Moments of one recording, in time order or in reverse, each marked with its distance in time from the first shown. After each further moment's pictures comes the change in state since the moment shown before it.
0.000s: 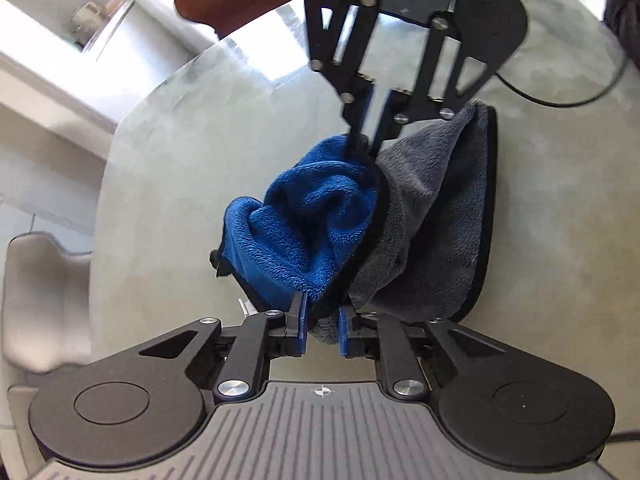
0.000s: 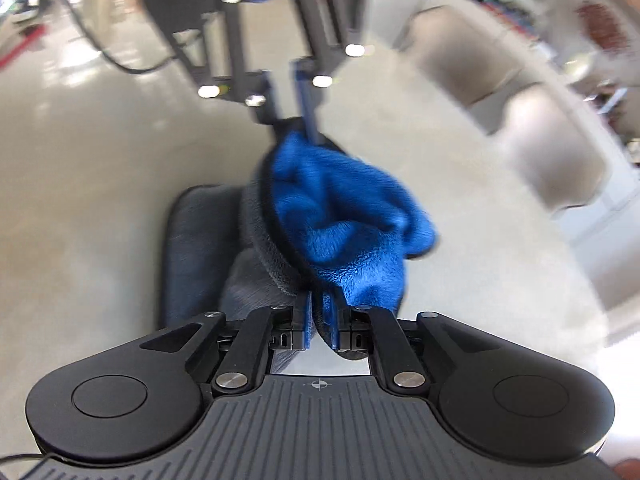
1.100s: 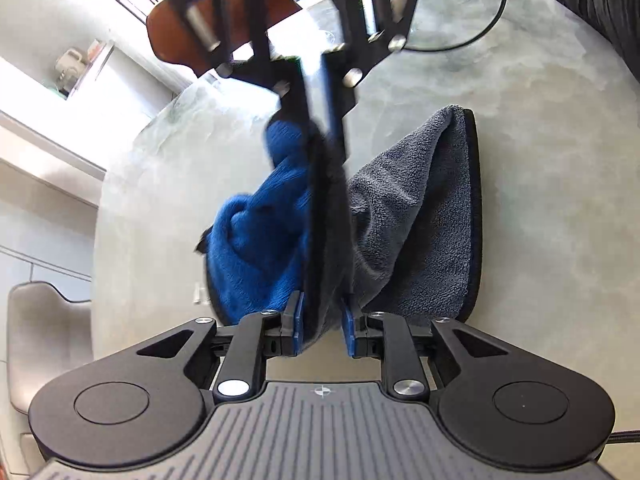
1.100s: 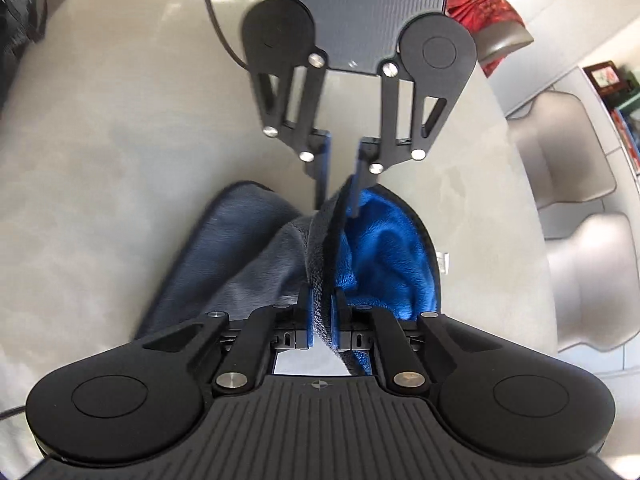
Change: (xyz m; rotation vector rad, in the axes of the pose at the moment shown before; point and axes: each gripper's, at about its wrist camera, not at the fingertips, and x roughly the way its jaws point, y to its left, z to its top) left arm 0.008 -0.012 -0.015 0.154 -0.122 -0.020; right arm -0.037 -0.018 0.030 -0.473 0.044 0.209
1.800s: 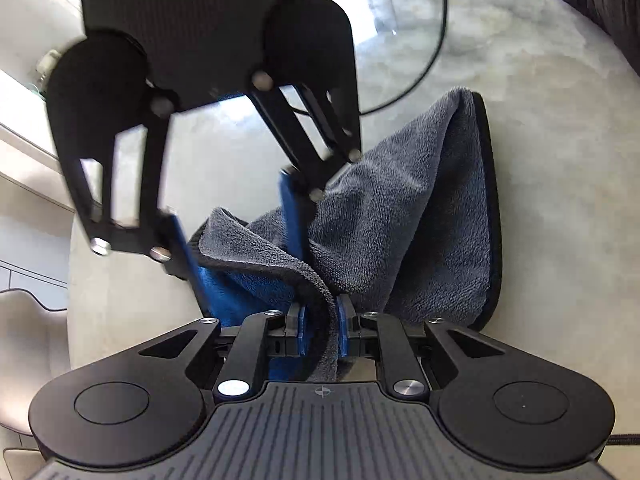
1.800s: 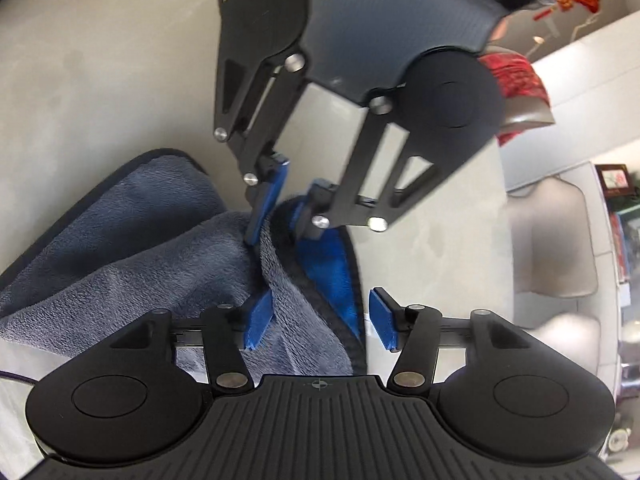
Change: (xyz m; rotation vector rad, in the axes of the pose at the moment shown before) left arm 0.048 0.031 -0.011 -0.003 -0.029 -0.079; right arm 0.082 -0.036 0.012 -0.335 -0.085 -0.074
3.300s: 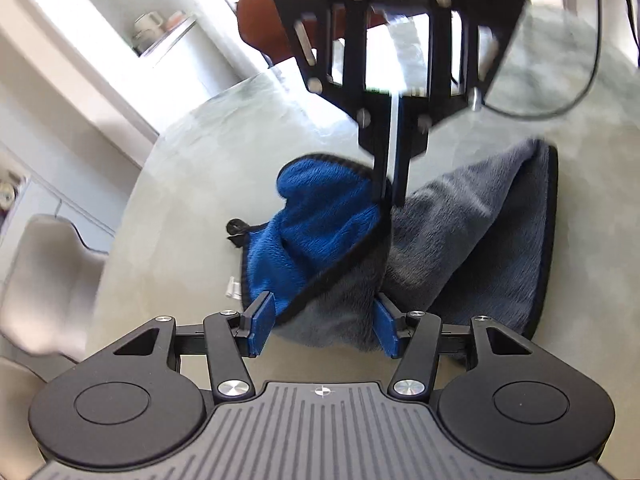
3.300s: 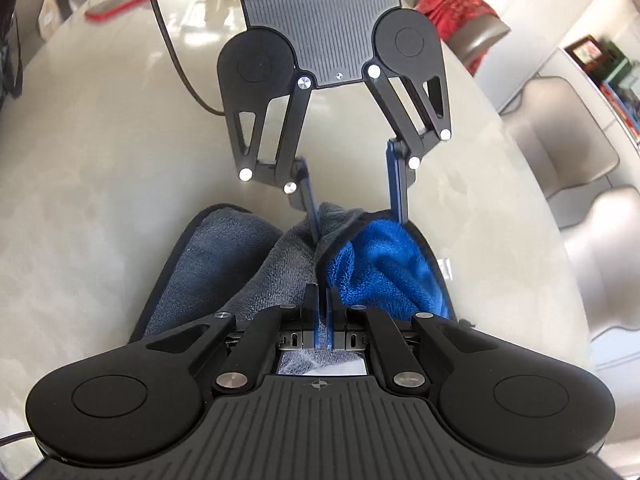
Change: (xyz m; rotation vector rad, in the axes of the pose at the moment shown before) left arm -0.057 -0.027 -0.007 -0.200 -0.035 0.161; right arm -0.049 0.001 -0.013 0.488 -0.044 0.085
